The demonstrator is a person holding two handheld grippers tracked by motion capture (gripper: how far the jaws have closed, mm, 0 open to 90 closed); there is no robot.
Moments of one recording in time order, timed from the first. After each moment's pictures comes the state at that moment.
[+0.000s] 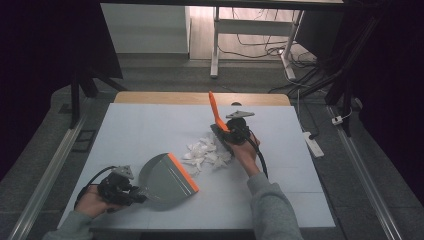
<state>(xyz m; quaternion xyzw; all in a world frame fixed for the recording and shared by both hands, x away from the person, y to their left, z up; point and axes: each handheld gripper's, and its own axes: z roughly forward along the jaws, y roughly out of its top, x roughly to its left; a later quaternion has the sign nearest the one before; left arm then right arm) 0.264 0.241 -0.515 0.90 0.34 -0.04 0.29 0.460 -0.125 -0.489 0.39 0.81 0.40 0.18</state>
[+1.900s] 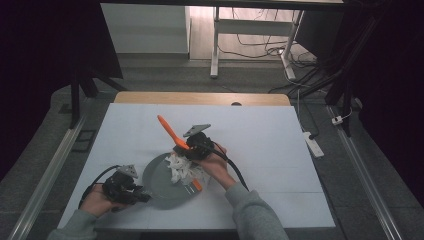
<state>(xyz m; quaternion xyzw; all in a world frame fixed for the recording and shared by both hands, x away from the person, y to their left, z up) 0.268 0.233 -0.517 0.89 0.34 -0.04 0.29 0.403 -0.021 -0.497 0.24 0.88 0.38 0.11</state>
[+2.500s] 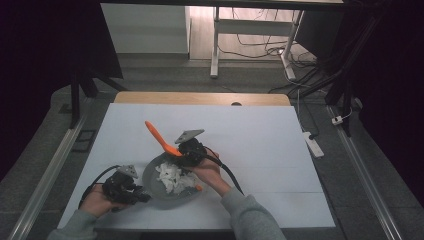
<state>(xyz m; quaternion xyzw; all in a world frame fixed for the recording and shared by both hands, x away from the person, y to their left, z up) 0.267 0.233 -0.516 0.89 0.34 -0.04 0.29 0.377 -0.004 -0.490 0.20 0.88 0.42 0.07</state>
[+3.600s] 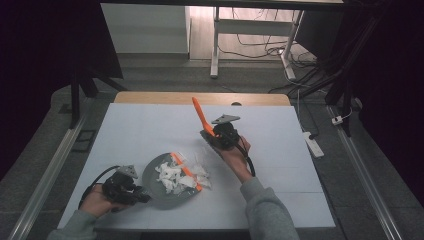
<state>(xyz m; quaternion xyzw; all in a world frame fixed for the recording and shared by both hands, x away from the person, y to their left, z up) 0.267 0.234 -0.517 0.89 0.34 -0.05 0.29 0.435 -0.090 -0.482 0.35 0.83 0.38 0.19</state>
